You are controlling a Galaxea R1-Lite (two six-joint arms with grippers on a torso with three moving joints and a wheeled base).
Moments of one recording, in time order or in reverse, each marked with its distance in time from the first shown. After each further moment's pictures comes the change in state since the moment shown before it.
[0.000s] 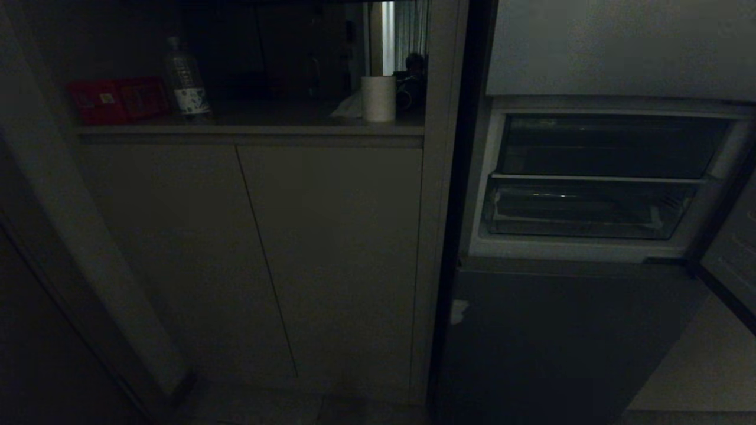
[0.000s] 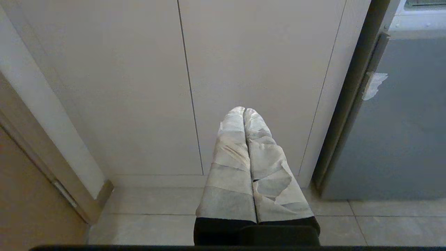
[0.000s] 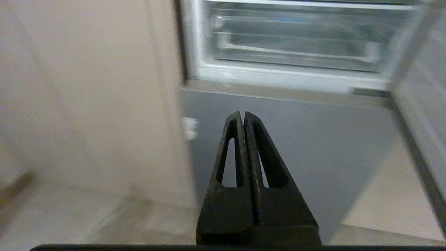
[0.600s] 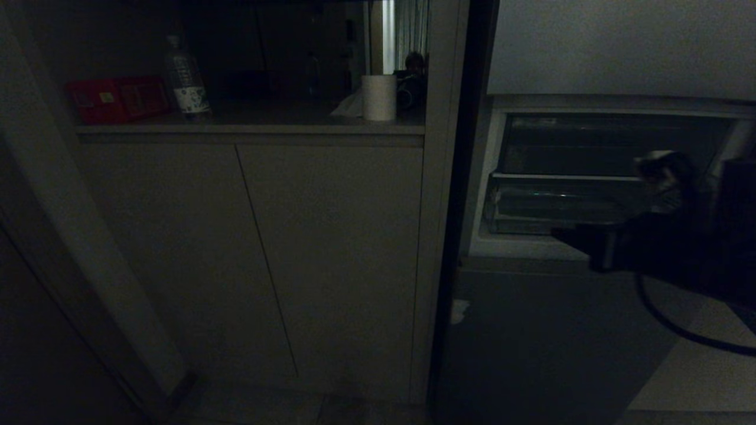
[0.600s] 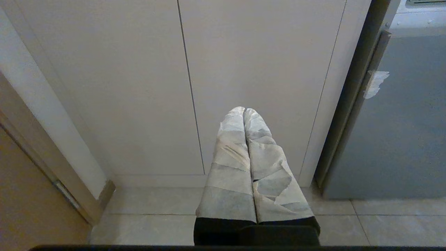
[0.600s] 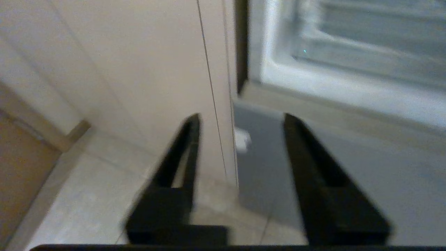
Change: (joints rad) left arm 0.000 0.000 0.000 0.000 -0.005 0.011; right arm 0.238 1.148 -0.416 -0.478 -0.009 0.033
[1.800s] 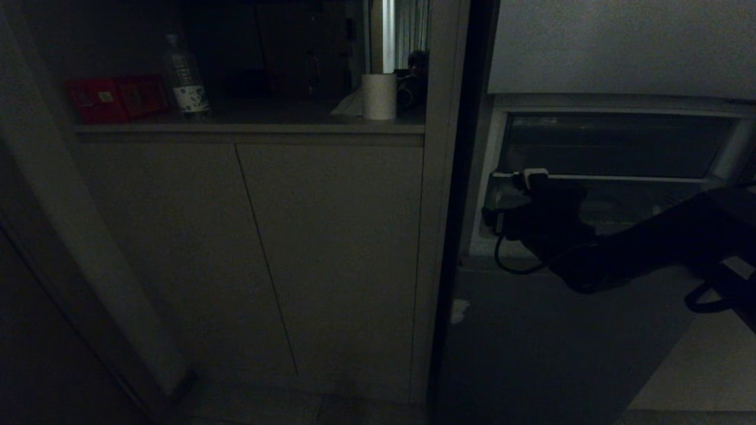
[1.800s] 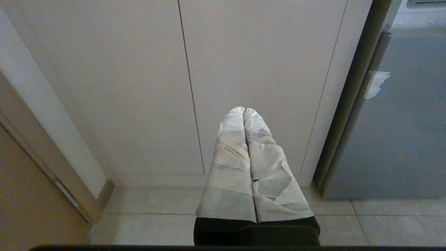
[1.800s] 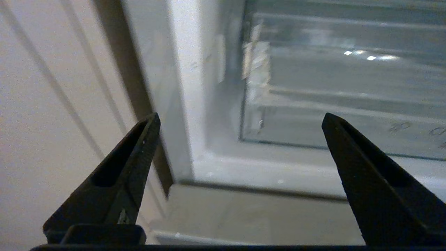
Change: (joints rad) left arm 0.000 0.000 0.000 0.001 0.003 -0.003; right arm -0.005 0.706 -0.532 -0.328 -0.332 -0.046
